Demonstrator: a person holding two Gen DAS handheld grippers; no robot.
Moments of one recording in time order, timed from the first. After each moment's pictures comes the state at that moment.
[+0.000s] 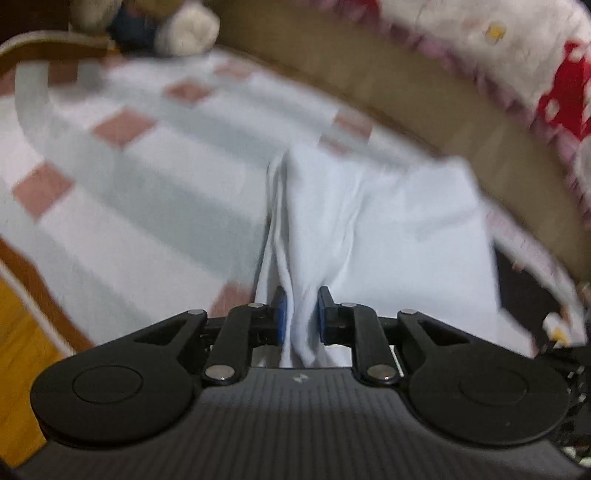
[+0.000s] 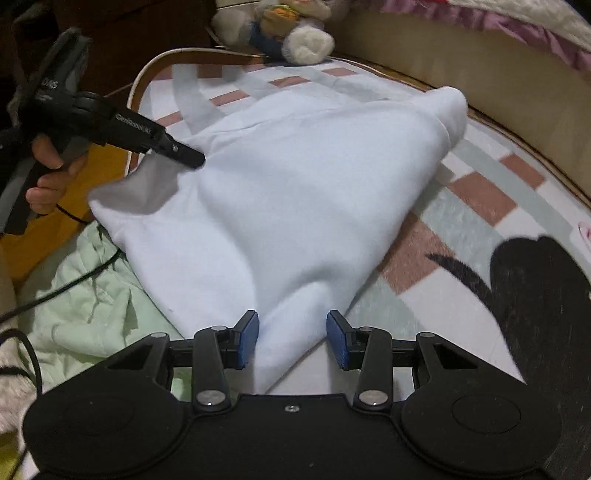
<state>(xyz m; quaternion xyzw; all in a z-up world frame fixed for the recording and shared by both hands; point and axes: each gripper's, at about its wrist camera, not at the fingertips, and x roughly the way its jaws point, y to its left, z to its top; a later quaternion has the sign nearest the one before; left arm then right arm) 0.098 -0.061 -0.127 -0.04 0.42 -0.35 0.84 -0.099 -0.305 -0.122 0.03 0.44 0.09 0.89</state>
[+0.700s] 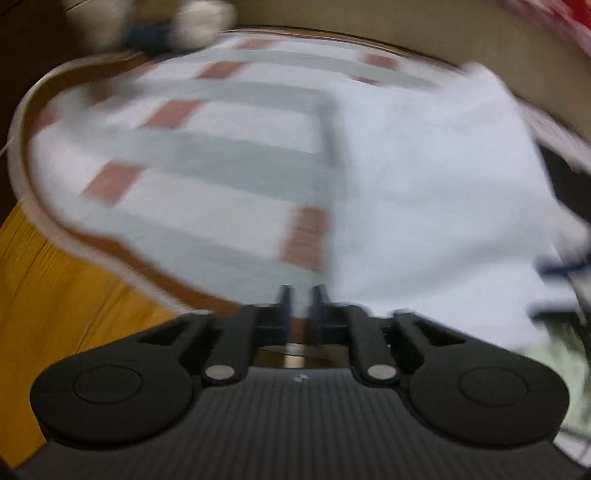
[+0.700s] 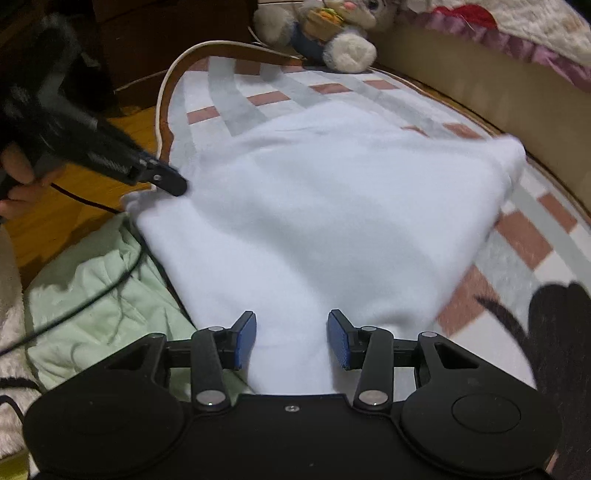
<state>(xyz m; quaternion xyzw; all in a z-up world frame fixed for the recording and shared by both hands) 0.064 -0.037 -0.132 0.12 0.46 -0.25 0.84 -0.081 -0.272 -0.122 0.00 0.43 0.13 0.89</state>
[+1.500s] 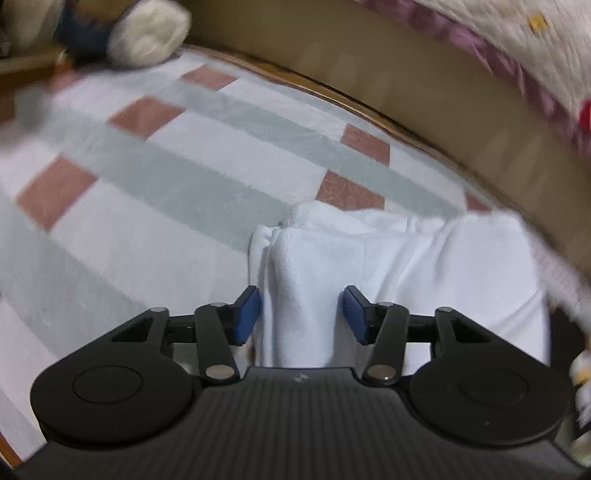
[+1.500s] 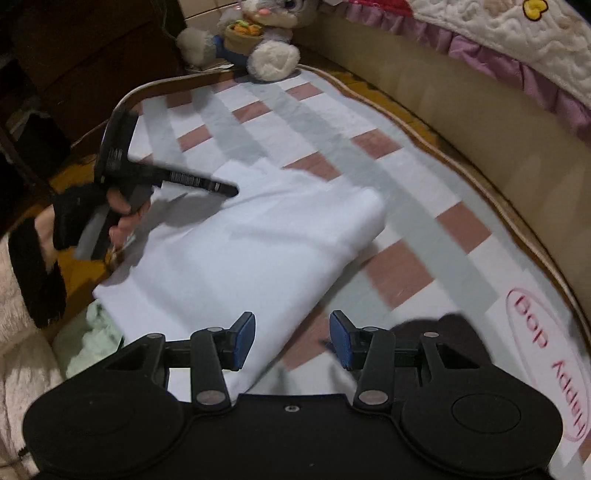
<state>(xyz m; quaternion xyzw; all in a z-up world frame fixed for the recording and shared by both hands) 0.193 -0.145 -0.150 0.02 0.44 -0.34 0.83 -0.028 -0.400 0.003 0.05 0.49 0.10 0.86</state>
